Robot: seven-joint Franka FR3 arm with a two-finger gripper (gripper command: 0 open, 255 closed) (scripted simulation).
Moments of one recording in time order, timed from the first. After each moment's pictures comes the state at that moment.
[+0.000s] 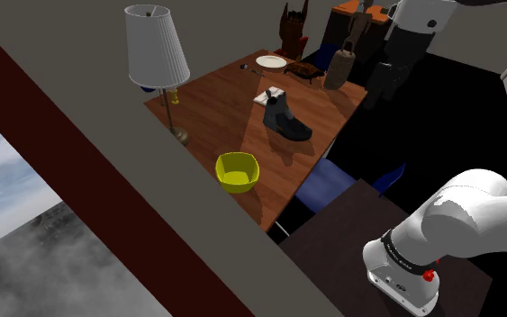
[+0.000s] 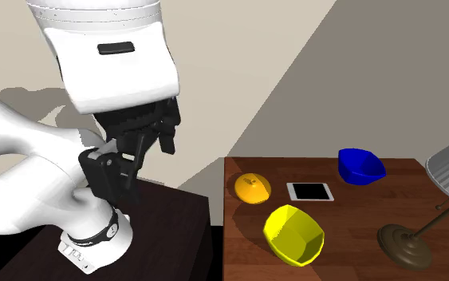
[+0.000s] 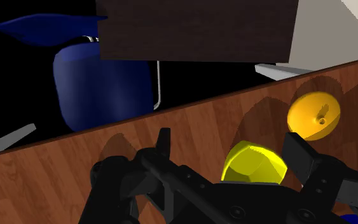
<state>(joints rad) -0.02 -0.80 -0.03 -2.34 0.02 1.47 -0.03</state>
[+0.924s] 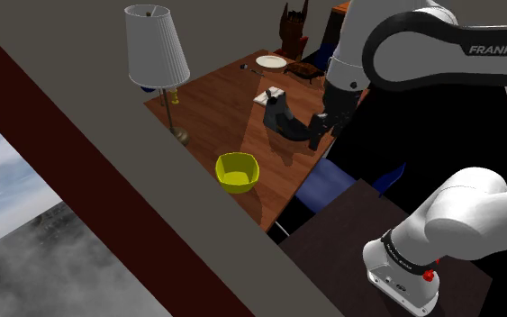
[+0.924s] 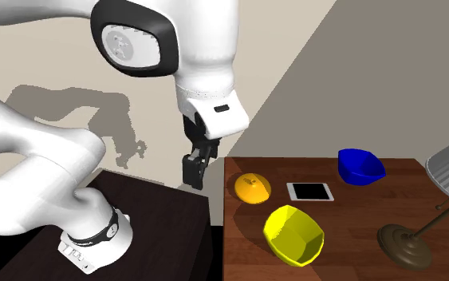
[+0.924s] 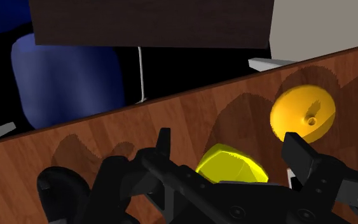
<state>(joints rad) 0.06 -0.69 0.19 -2.53 0.15 1.79 0.18</state>
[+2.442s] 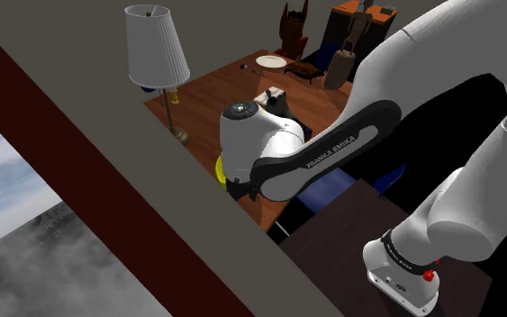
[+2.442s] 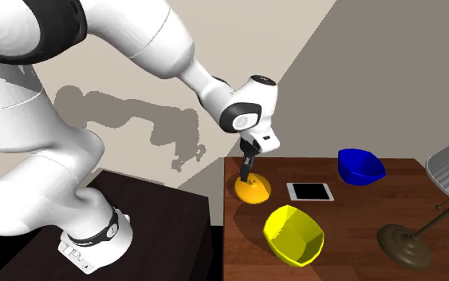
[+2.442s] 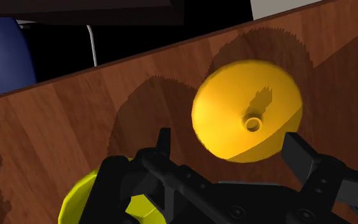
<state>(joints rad) 0.12 0.13 0.57 -2.35 -0.09 2.40 0.77</state>
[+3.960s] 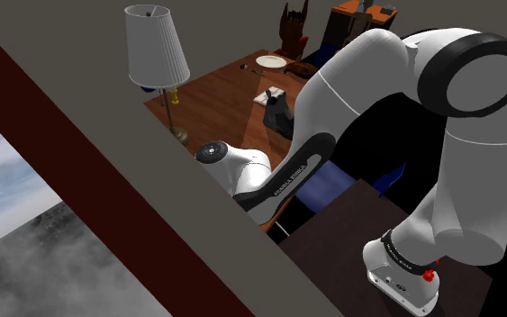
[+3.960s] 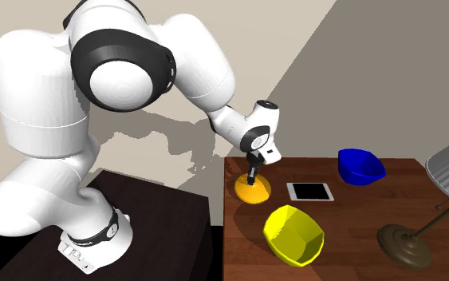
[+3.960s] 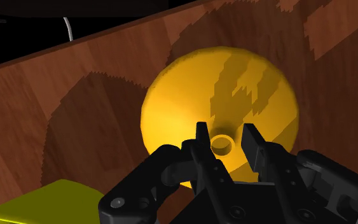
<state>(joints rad) 0.27 0.48 0.46 -2.17 -0.36 2.51 1.02</state>
